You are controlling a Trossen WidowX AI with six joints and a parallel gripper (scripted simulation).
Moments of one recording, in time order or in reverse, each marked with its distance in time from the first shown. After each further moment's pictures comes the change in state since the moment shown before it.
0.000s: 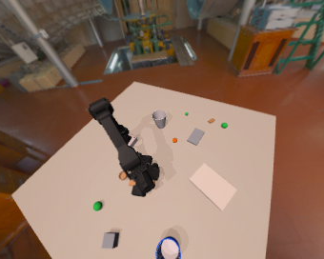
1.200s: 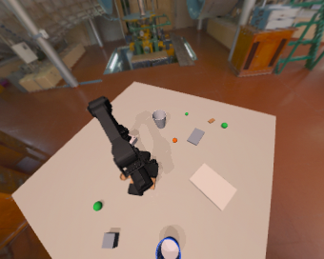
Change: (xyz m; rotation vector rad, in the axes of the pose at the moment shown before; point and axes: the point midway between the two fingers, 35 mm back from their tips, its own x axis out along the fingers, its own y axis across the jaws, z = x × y) arm -0.053 -0.002 0.002 -0.002 0.010 0.012
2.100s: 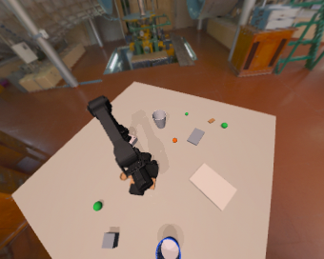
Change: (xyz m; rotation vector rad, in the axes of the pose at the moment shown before) arm 0.021 0.002 -0.001 0.002 -0.018 -0.021
